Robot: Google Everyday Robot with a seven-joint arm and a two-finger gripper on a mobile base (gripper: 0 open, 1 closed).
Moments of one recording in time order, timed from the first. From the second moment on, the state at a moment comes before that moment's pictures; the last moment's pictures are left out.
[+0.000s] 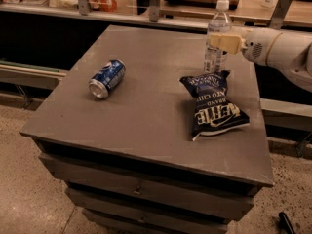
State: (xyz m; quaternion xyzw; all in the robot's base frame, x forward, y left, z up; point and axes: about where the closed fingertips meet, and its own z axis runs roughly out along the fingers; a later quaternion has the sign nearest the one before) arm 0.692 -0.206 0.949 -0.20 0.72 0.26 0.61
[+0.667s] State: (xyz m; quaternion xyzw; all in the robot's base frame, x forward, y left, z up) arm 0.678 -0.200 0.935 -0.19 0.71 0.27 0.62
